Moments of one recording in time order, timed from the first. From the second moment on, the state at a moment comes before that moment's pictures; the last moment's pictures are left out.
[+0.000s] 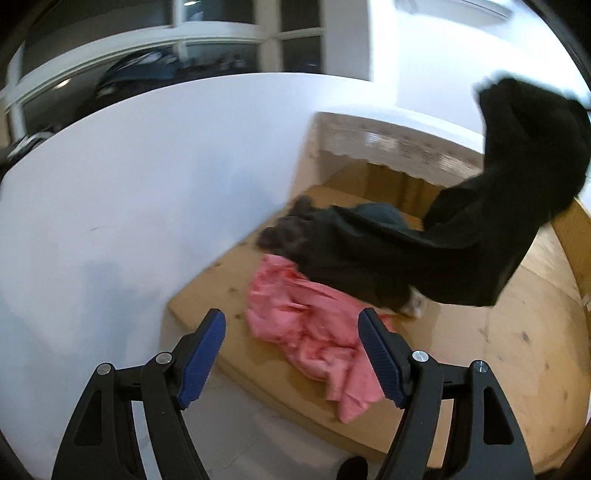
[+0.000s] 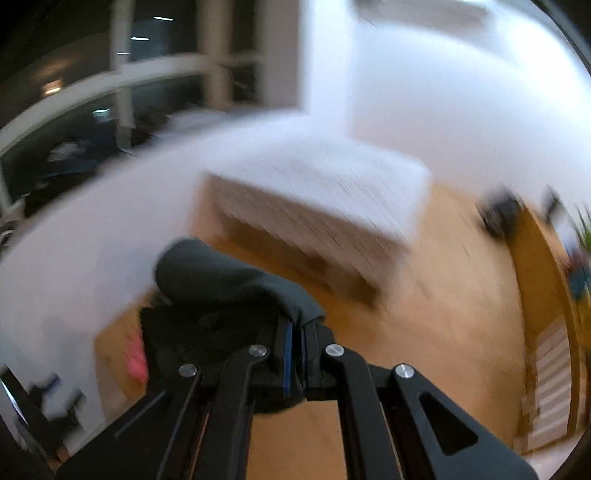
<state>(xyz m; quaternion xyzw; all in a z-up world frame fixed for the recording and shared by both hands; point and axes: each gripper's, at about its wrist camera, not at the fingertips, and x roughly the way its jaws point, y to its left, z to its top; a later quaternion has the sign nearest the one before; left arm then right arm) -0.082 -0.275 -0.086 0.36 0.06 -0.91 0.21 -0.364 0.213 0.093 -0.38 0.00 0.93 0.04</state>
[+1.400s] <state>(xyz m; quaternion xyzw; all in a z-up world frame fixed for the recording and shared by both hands) -0.174 -0.020 -0.147 0.46 -0.10 -0.88 0.07 -0.208 0.528 -0.214 -0.49 0.14 0.83 0.24</state>
